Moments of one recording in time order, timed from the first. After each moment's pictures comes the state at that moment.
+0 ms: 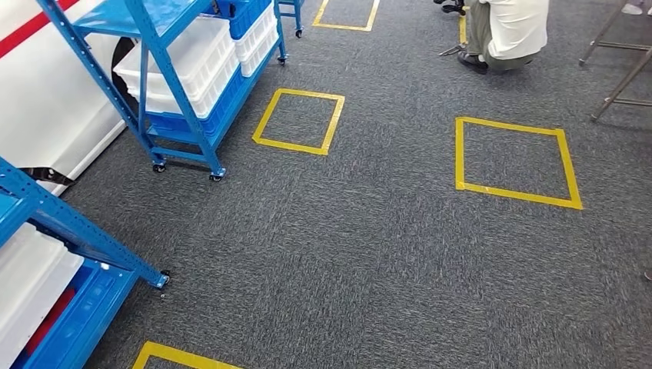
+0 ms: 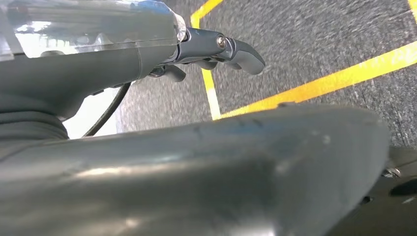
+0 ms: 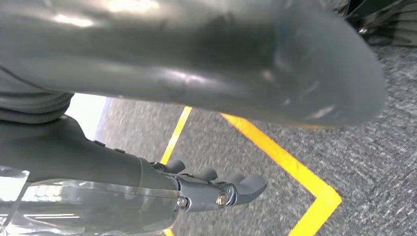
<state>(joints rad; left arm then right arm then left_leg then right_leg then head) -0.11 -0.18 0.67 -0.19 -1.21 0.16 0.06 -0.08 0.05 -0.97 -0.16 1.23 -0.13 0.03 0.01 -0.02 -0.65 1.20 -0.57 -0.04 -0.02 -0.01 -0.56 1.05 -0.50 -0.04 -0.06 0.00</state>
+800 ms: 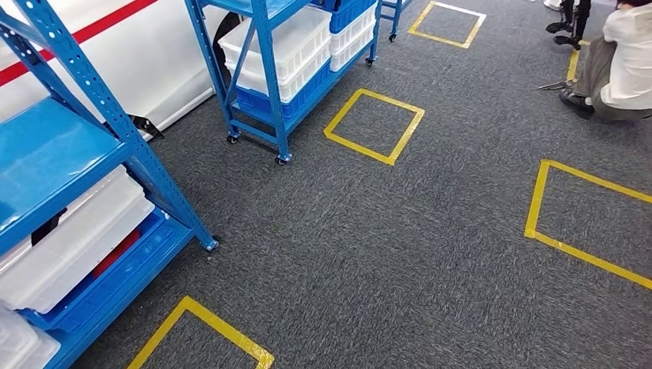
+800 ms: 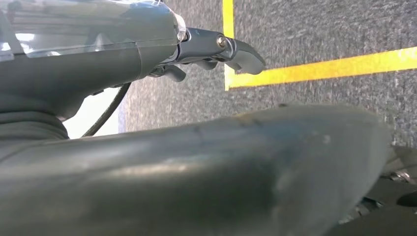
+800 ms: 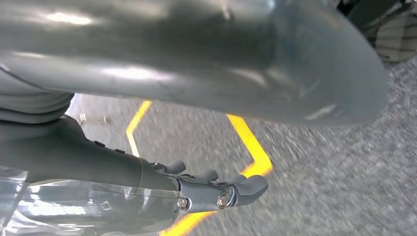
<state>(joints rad) -0.10 -0.19 0.67 -0.19 -1.23 0.15 0.06 -0.08 0.06 -0.97 -0.17 1.23 -0.15 0.02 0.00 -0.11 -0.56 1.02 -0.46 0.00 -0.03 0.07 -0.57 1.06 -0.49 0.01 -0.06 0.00</state>
